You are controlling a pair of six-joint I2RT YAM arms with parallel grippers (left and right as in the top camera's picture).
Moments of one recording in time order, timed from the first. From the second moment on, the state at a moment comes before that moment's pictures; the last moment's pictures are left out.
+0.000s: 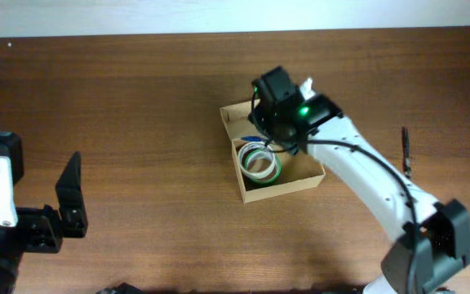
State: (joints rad) left arm -0.49 1.19 2.44 -1.67 -0.48 -0.03; right arm 0.52 1.75 1.57 -0.95 0.16 1.13
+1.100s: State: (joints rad) left arm -0.49 1.19 2.44 -1.68 -0.48 -0.03; right arm -0.24 1.83 1.76 -1.46 0.15 -0.09
